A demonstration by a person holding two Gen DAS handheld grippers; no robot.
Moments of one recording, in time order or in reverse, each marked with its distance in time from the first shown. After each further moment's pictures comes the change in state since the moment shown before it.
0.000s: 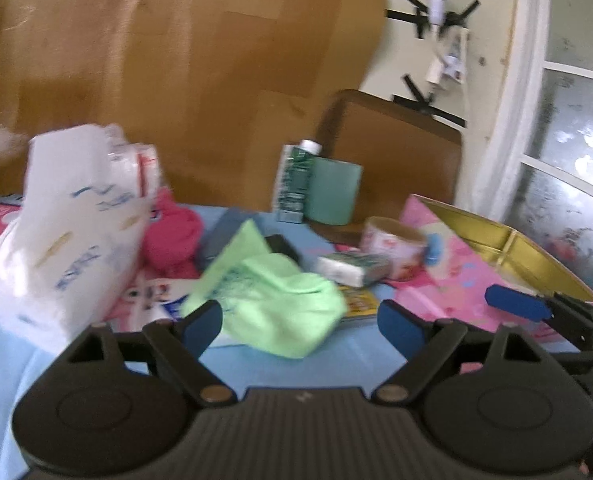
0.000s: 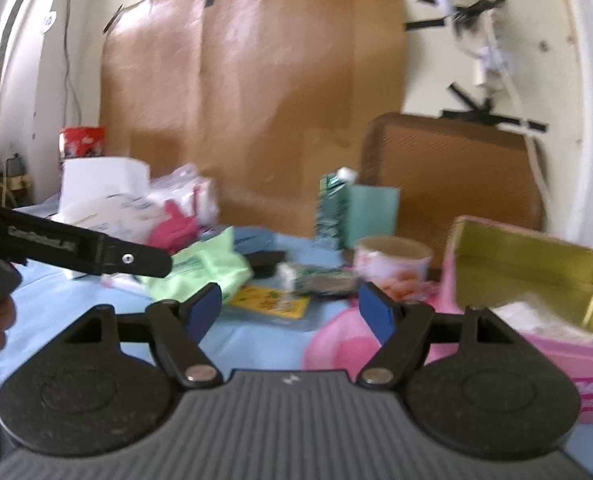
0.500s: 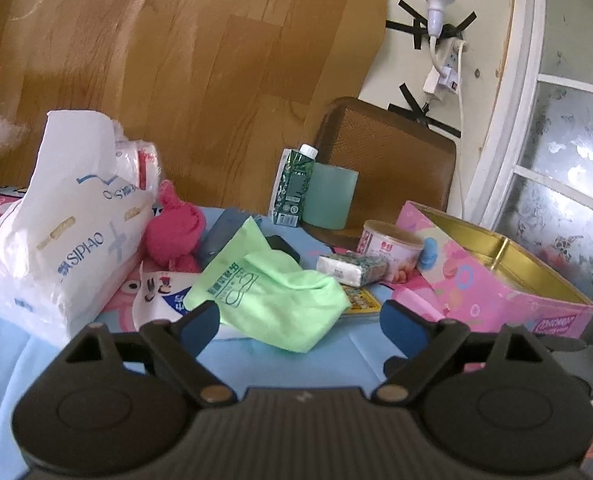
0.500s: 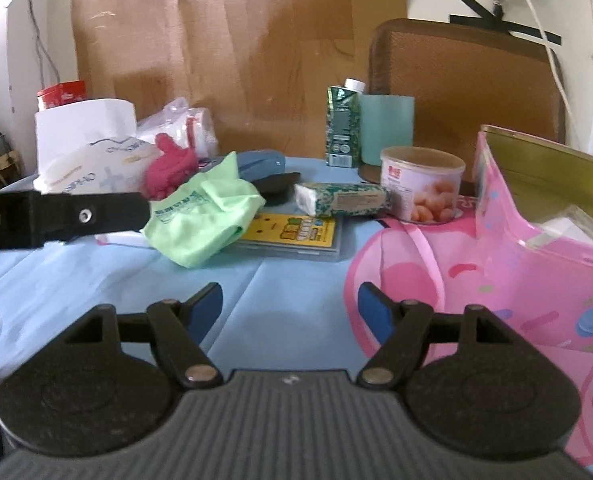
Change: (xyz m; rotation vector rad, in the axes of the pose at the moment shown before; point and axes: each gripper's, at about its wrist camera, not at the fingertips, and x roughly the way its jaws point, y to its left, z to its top) left arm -0.004 0.007 -0.013 -0.007 -0.032 -0.041; right arm 0.031 0.008 -0.016 0.110 0.218 -0.014
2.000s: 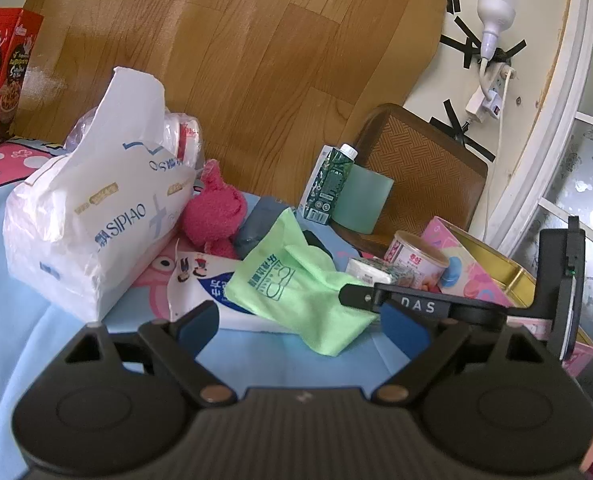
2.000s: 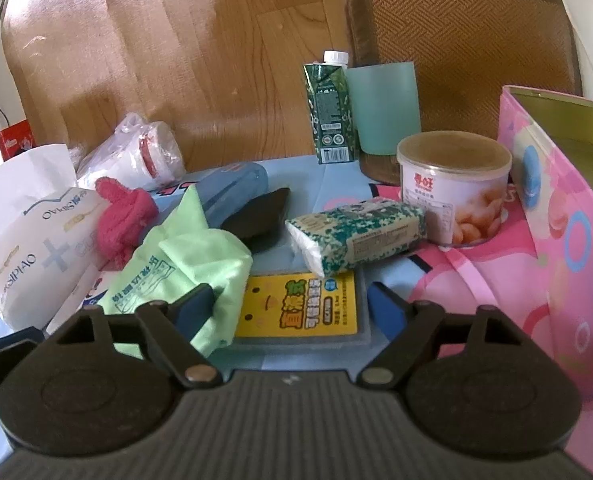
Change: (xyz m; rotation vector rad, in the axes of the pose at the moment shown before) left arm 0.002 0.028 0.002 -0.161 0.013 0.027; right arm 0.082 -0.004 0.047 0.182 0.079 -0.002
